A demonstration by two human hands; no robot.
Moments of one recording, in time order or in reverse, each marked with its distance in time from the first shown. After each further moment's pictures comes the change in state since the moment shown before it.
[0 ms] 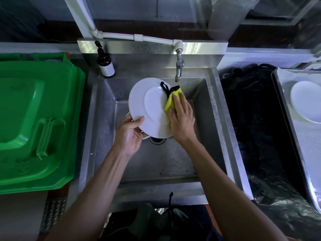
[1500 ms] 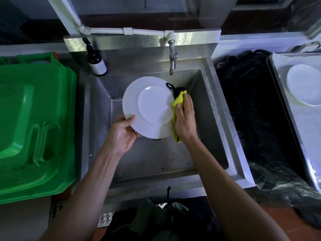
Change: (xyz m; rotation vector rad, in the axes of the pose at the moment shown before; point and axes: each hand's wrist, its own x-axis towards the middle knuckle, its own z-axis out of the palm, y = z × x) left_hand 0.010 0.004 -0.032 -0.032 -0.134 -0.081; right_hand -0.012 0.013 0.004 0.335 0.122 0.219
